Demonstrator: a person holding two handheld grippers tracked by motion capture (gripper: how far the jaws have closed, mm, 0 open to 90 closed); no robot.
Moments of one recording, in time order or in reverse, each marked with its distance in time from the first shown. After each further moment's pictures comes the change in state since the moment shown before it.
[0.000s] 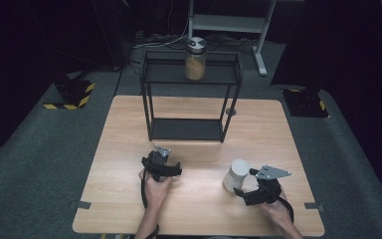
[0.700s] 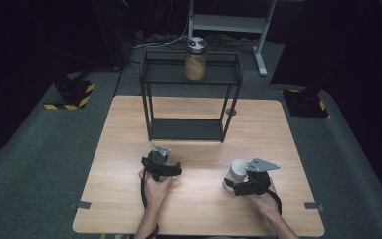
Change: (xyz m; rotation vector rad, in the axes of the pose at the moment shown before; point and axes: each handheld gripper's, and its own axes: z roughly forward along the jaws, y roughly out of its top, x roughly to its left) left arm 0.000 0.000 0.000 0.000 0.000 0.001; right arm 0.009 0.014 0.026 -0.037 -0.040 0.000
